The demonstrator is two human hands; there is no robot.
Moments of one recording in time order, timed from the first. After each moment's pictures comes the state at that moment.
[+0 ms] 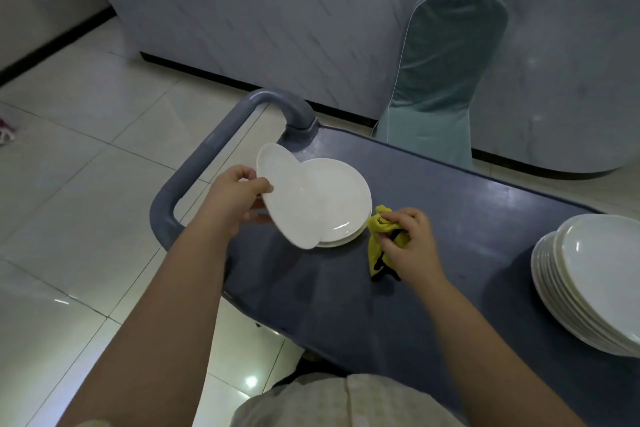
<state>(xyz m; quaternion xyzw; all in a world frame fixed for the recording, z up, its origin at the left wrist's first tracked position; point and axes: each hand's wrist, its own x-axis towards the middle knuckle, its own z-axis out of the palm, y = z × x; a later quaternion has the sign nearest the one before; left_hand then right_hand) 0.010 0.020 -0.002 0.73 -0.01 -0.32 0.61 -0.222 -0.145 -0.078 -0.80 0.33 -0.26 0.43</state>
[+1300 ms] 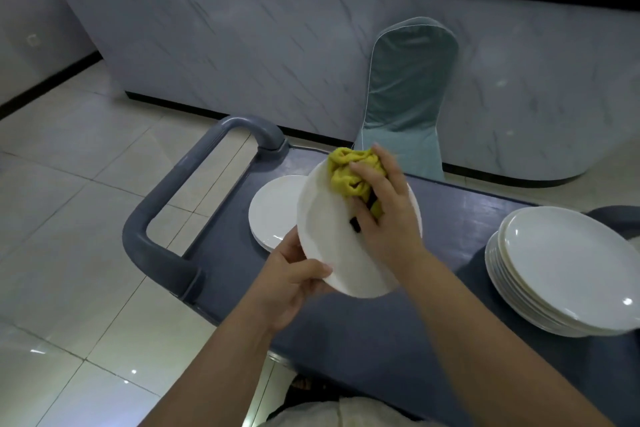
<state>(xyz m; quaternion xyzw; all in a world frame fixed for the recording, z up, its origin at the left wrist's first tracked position) -0.150 0.012 -0.003 0.47 -0.16 -0.51 0.71 -0.234 -0.158 0.011 -0.86 0.15 -0.39 0.29</state>
